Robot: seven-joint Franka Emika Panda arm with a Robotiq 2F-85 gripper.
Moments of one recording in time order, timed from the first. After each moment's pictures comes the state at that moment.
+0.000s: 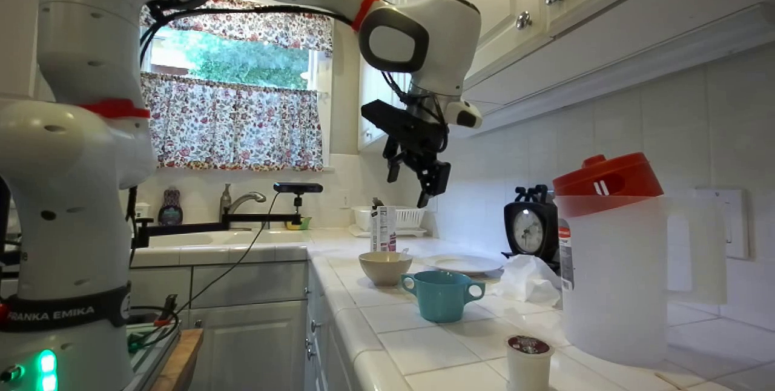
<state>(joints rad) -0.09 -0.06 -0.25 -2.16 0.60 1.86 -0.95</state>
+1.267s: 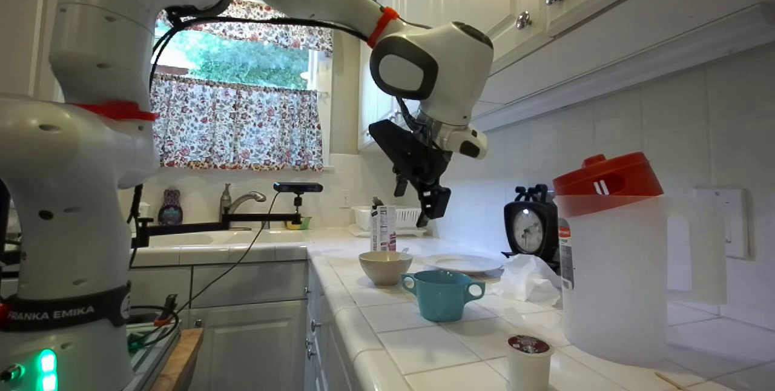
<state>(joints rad) -0.12 0.04 -0.22 -2.15 0.69 1.87 -0.85</state>
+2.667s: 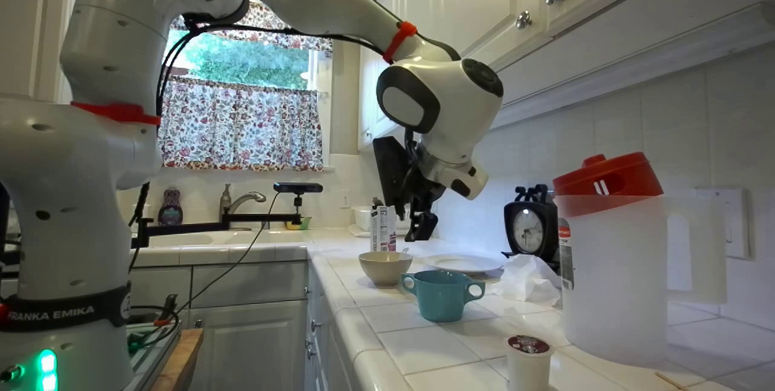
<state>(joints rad) -0.16 0.14 -0.20 -2.15 0.86 1.79 -0.74</state>
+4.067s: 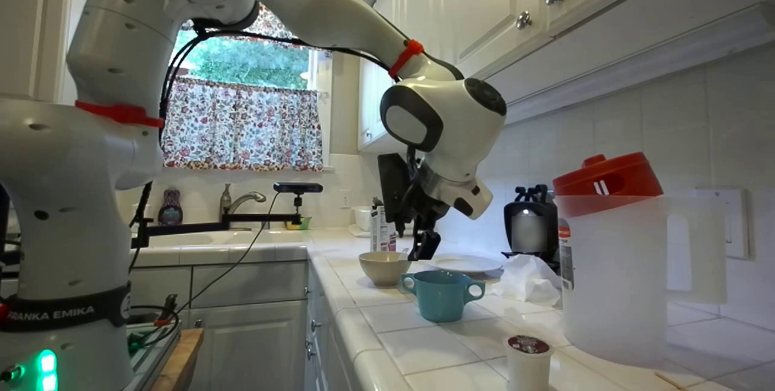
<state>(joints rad) -0.18 0.20 -0.17 -2.15 0.85 1.87 -0.70</state>
